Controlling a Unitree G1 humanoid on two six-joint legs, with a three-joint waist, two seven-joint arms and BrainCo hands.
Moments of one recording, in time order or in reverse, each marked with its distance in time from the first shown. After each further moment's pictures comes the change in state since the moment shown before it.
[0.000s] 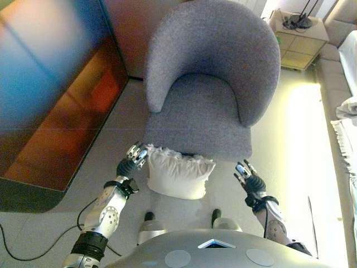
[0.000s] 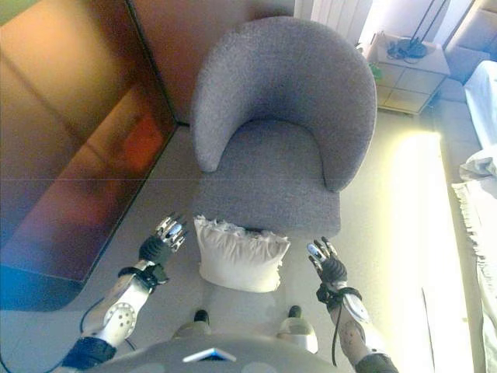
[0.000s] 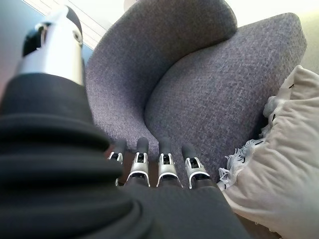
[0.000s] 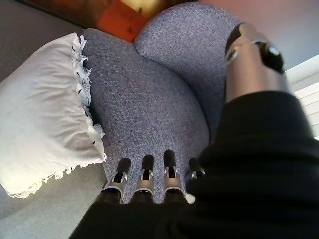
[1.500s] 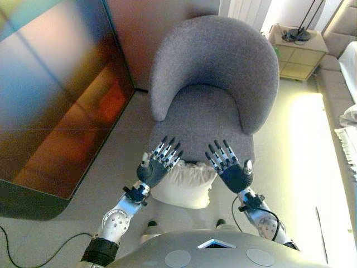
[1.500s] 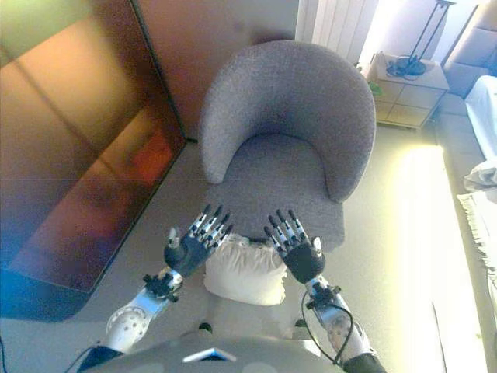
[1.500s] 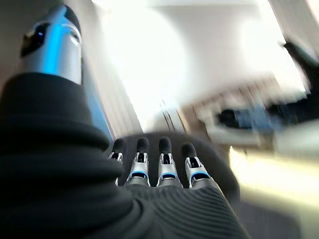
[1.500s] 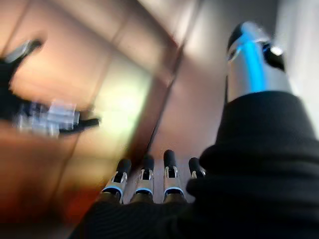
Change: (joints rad) left arm 0.056 -0.004 -0.065 -0.117 -0.227 0.106 -0.317; right arm 0.014 0.001 0.042 -0.114 0.296 0.031 0.506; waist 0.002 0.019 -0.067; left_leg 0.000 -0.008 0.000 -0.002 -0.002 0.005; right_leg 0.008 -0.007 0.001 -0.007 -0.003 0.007
